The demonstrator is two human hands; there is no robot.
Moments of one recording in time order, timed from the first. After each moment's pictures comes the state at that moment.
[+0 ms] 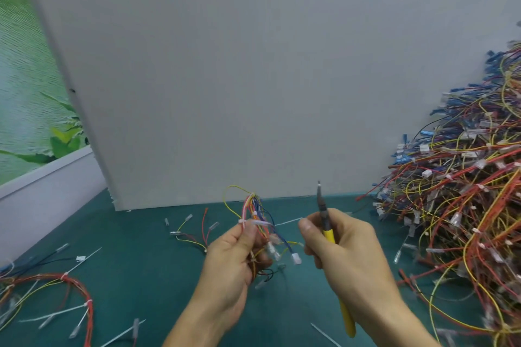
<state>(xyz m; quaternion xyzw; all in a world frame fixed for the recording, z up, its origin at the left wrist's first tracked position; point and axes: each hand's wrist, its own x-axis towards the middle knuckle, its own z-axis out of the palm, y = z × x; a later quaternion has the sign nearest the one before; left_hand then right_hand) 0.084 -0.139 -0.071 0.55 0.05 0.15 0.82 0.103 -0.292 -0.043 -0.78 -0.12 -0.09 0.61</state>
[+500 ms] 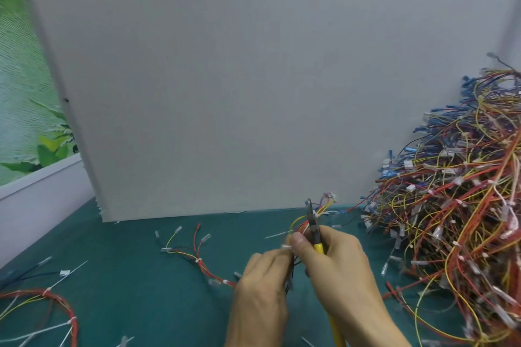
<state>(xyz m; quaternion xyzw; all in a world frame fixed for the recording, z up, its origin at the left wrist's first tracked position) 0.083 -0.170 -0.095 0.86 -0.13 0.42 0.26 0.098 -0.288 -0.033 -0.83 -0.06 -0.10 0.55</state>
